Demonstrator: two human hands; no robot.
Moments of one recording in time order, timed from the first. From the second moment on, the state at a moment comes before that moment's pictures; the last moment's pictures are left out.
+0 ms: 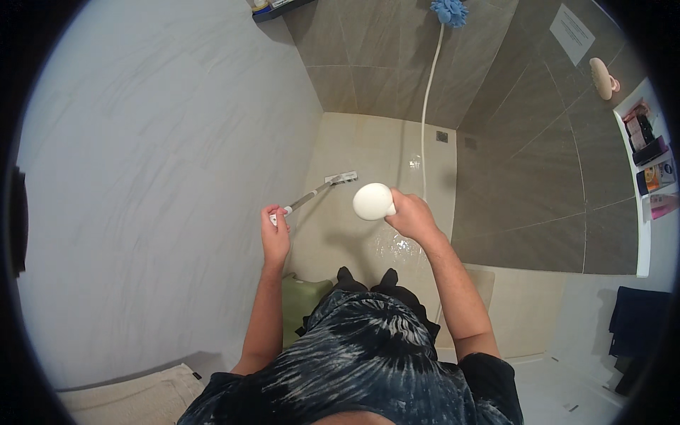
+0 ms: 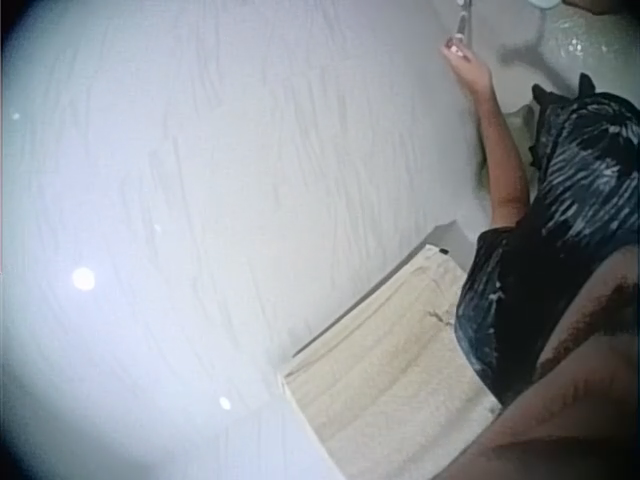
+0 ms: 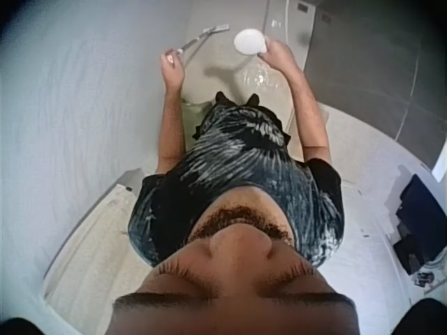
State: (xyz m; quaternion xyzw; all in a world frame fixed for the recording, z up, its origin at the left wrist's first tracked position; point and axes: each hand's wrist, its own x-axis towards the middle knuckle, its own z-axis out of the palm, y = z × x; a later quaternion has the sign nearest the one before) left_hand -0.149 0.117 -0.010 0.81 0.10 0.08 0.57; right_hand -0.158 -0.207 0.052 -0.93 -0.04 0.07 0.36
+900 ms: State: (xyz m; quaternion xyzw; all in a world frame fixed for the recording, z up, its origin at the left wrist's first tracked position) left_hand -0.148 0.117 -0.014 0.81 0.11 0.06 0.57; right_hand -0.168 -0.251 -0.072 -0.99 -0.08 0.13 0.04
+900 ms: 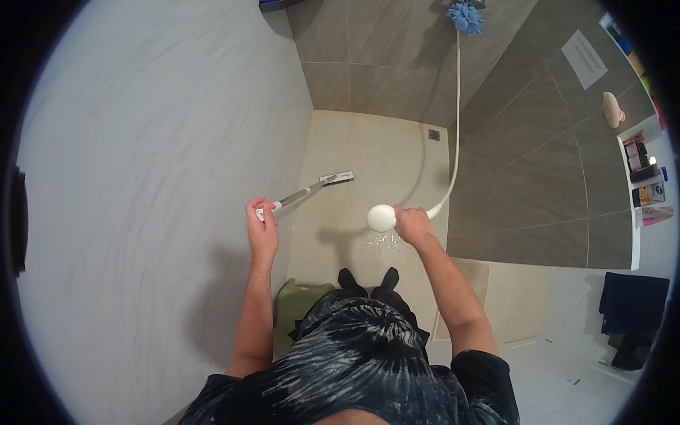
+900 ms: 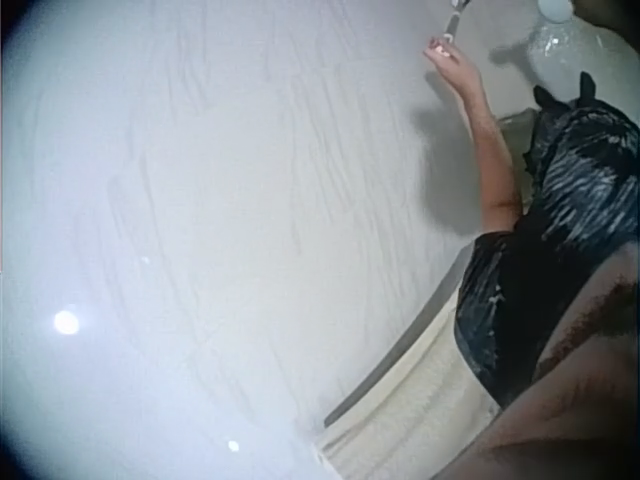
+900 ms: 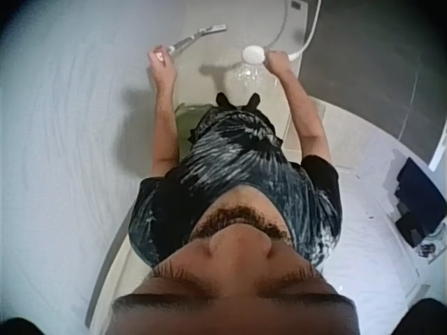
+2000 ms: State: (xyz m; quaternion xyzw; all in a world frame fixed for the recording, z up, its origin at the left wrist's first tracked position) left_hand -0.149 0.127 -0.039 0.81 0.12 0.10 0.57; right_hand -0.084 -0.332 0.050 -0.72 0.20 -0.11 0.66
